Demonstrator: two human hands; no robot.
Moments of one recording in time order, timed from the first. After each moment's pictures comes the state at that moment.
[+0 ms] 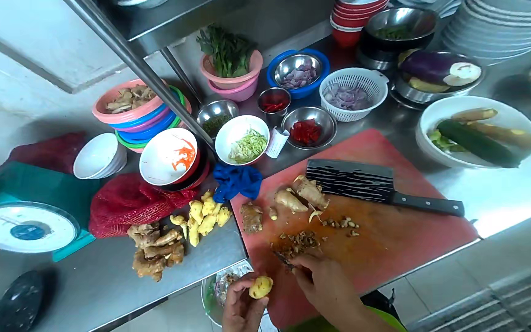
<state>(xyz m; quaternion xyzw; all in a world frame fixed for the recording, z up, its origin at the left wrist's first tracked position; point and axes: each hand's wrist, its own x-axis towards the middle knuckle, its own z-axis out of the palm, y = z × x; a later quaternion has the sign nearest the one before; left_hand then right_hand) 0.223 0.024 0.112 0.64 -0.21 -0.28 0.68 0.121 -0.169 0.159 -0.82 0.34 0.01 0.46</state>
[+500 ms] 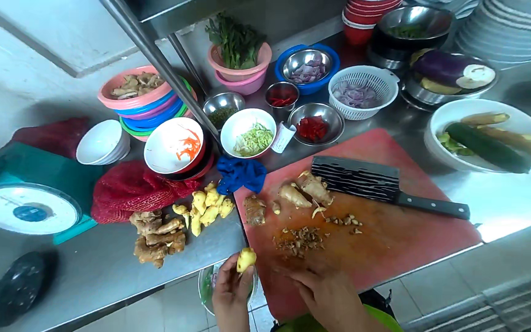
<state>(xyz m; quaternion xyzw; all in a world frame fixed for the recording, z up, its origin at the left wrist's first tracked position) 0.231 -0.003 0.131 0.73 -0.07 -0.16 0.66 0.101 -0.146 0.135 -0.91 0.23 -0.12 0.32</state>
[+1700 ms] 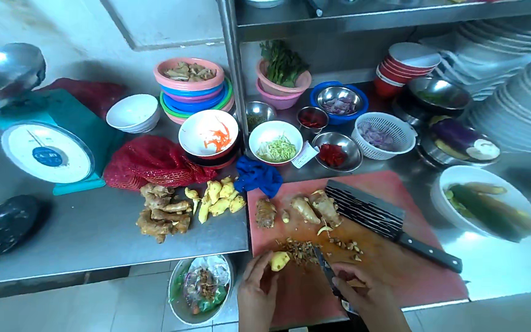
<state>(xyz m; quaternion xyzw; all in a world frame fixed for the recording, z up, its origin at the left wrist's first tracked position) 0.198 -0.032 0.097 0.82 -0.22 -0.07 0.53 0.067 -0.209 0.176 -0.74 0.40 -0.04 0.54</state>
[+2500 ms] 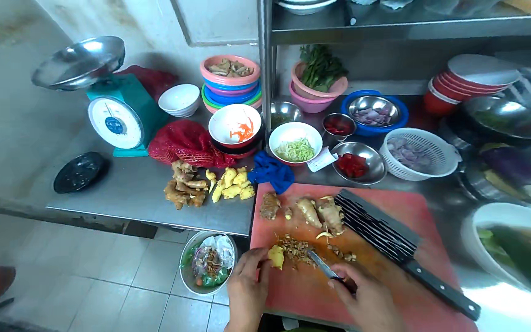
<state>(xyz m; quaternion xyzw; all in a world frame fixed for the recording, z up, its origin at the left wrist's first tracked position) 0.174 -0.051 0.133 0.86 -0.21 0.10 0.45 0.063 -0.259 0.169 -0.90 0.23 0.00 0.37</state>
